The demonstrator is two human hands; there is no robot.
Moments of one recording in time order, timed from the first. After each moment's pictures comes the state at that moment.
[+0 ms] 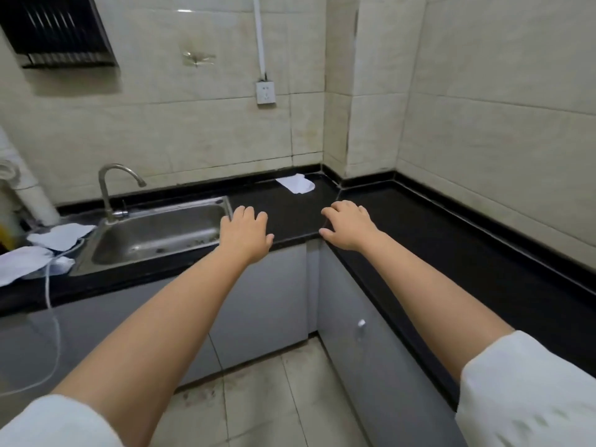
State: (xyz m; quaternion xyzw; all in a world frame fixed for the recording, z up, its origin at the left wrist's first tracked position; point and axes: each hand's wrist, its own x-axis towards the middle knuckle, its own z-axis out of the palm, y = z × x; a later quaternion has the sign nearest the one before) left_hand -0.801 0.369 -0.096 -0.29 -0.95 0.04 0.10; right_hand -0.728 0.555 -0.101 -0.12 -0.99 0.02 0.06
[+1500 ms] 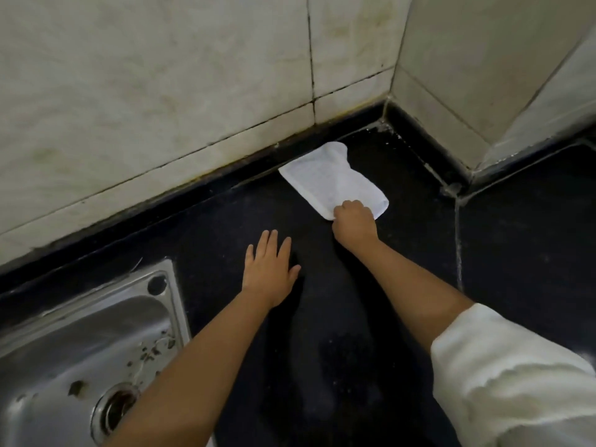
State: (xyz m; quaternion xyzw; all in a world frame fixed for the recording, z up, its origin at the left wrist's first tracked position) left_hand -1.440 0.664 -0.320 -0.33 -0.92 0.06 -0.20; right_hand -1.414 0.847 -0.350 -0.23 -0.96 0.15 -0.03
